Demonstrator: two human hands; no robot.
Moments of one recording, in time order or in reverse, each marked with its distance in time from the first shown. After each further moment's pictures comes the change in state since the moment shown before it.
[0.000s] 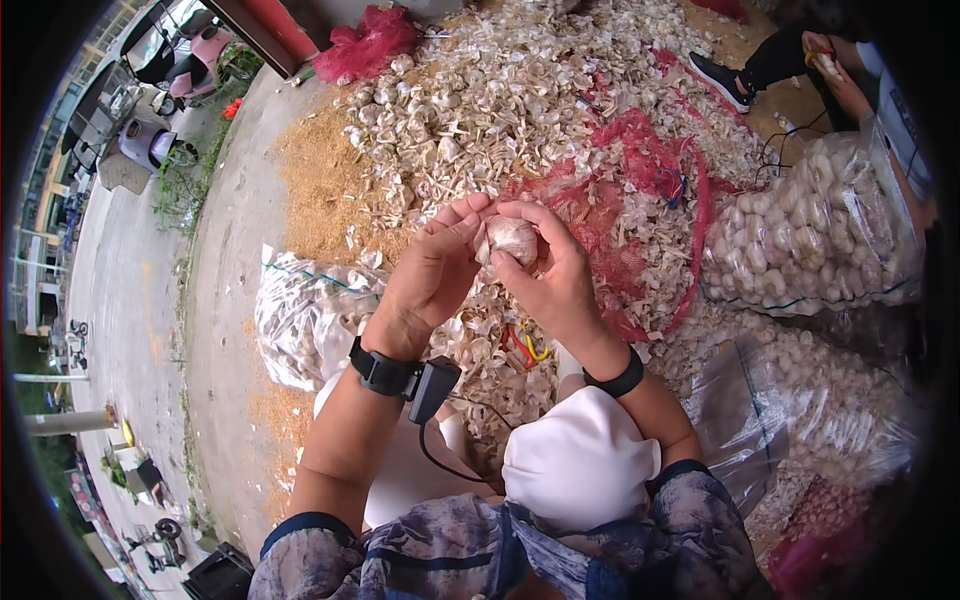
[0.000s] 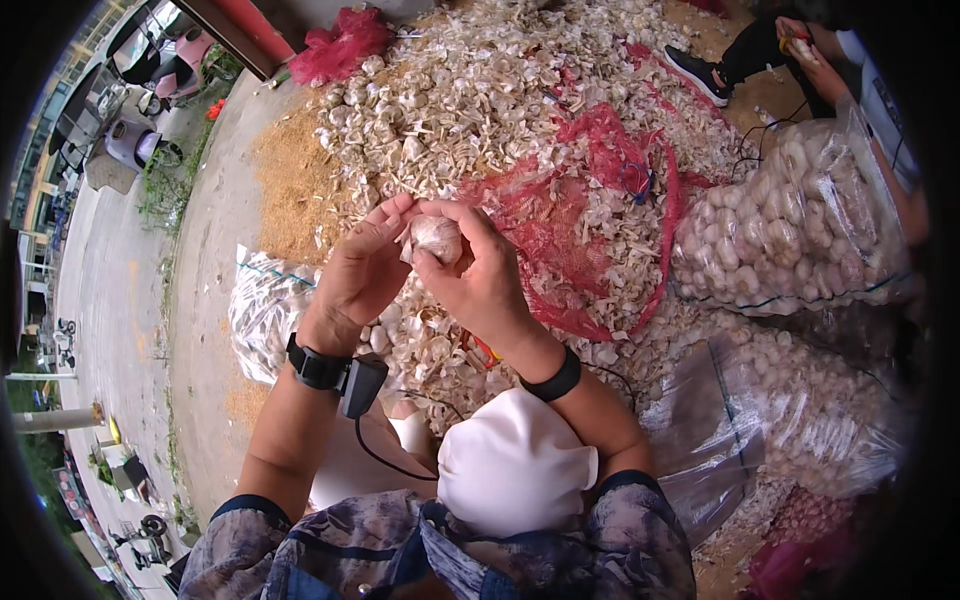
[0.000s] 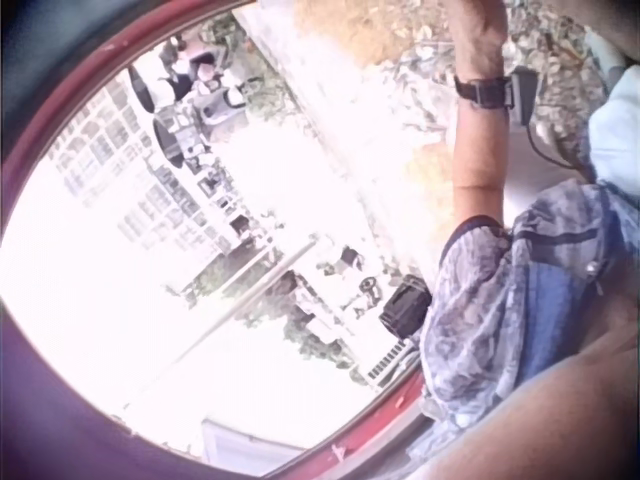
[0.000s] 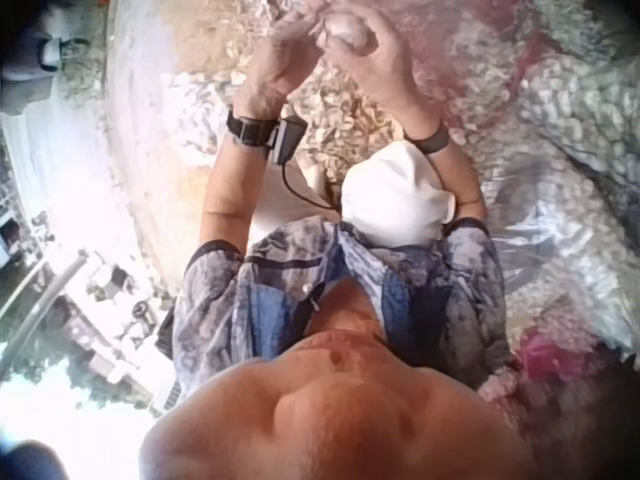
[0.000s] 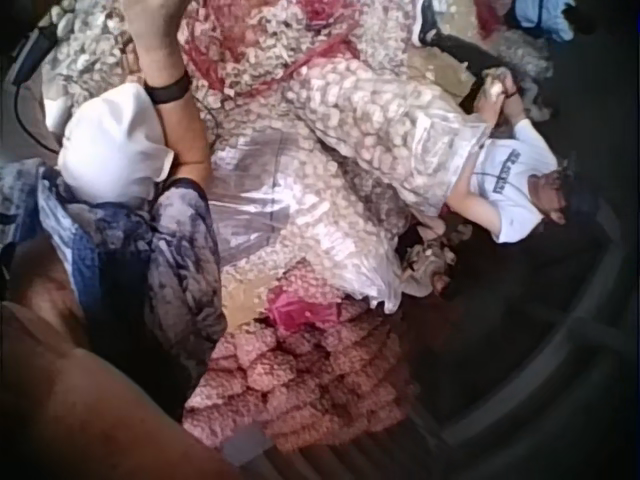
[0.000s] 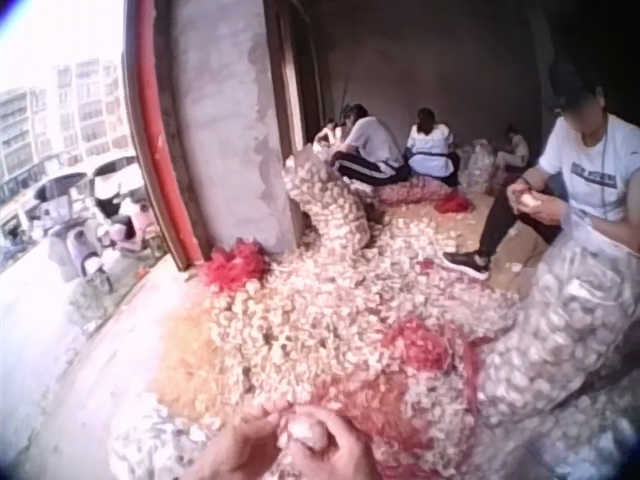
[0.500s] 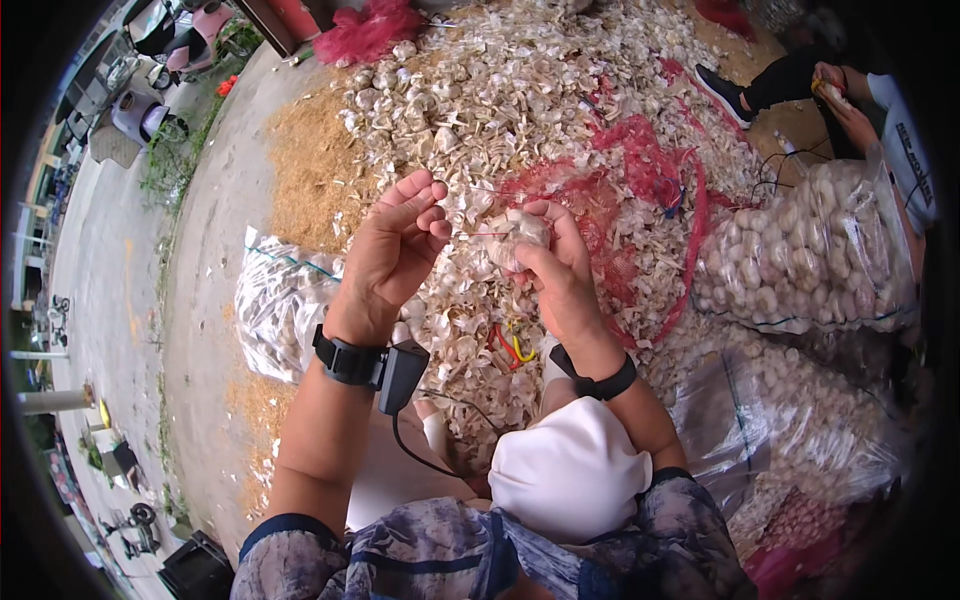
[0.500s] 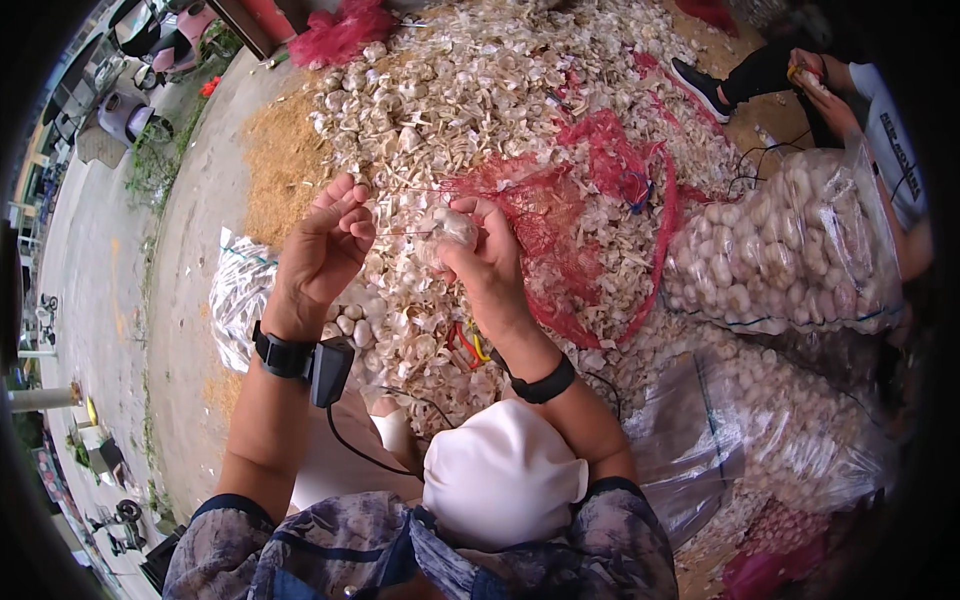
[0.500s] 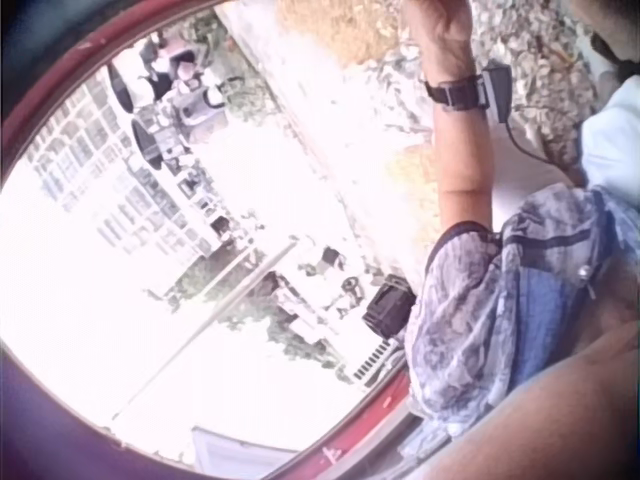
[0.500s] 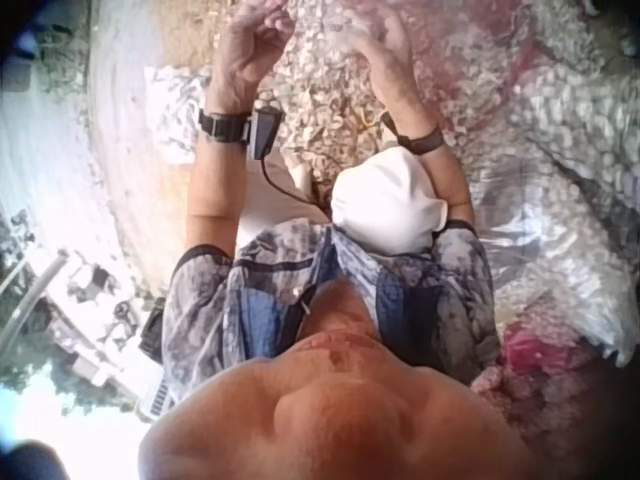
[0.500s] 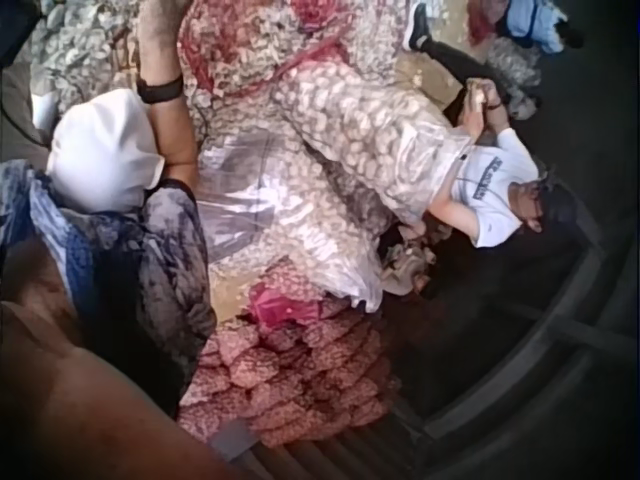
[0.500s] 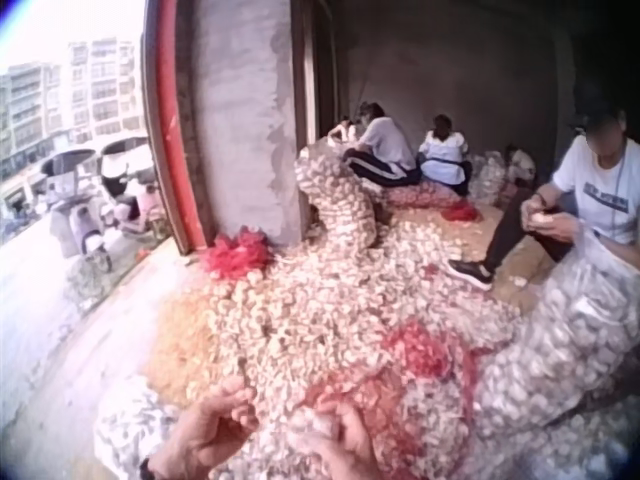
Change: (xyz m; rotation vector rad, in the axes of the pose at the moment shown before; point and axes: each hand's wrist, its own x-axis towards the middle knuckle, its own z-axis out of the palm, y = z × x) left_hand 0.004 0.027 -0.018 -0.125 0.158 0.121; right_hand -0.005 0.013 -0.007 0.695 0.107 0.562
